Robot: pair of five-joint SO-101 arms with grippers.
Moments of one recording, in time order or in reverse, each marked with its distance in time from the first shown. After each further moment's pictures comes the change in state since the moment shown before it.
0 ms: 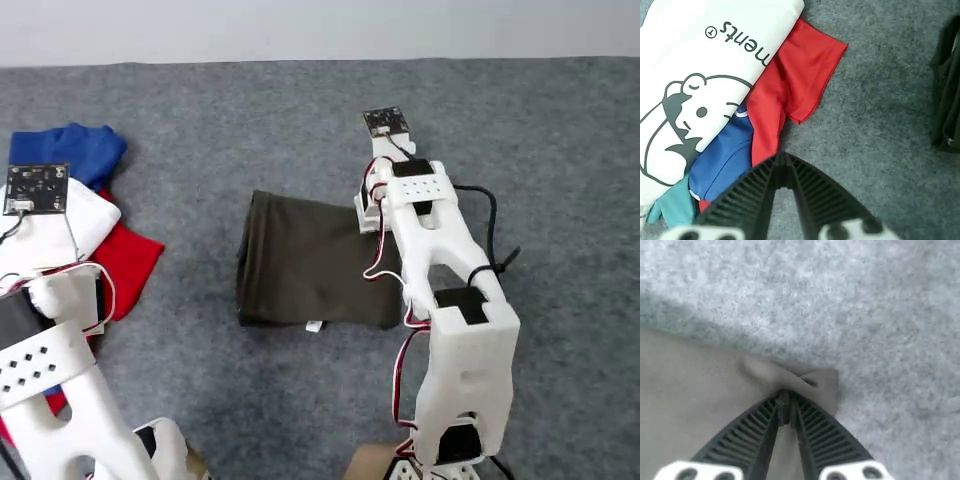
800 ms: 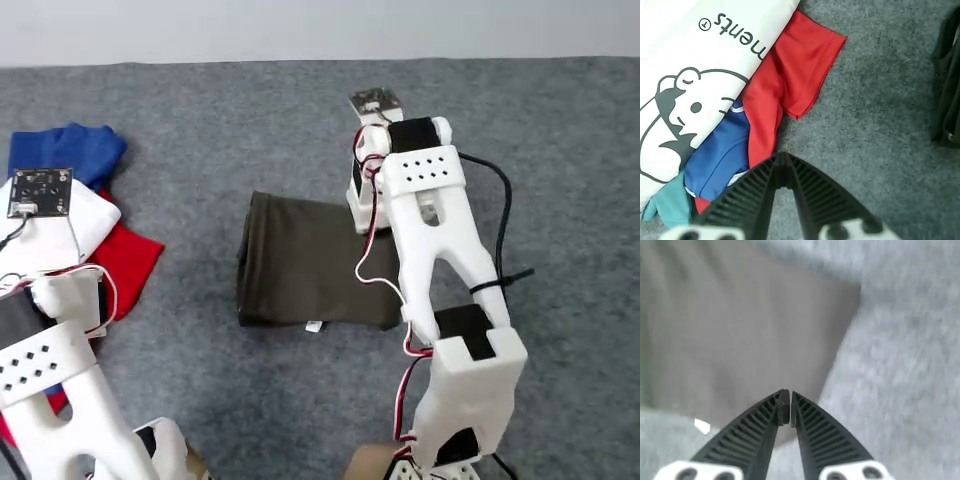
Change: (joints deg) left arm 0.0 0.0 1.5 0.1 0.0; right arm -4.3 -11.6 -15.6 40.8 0.0
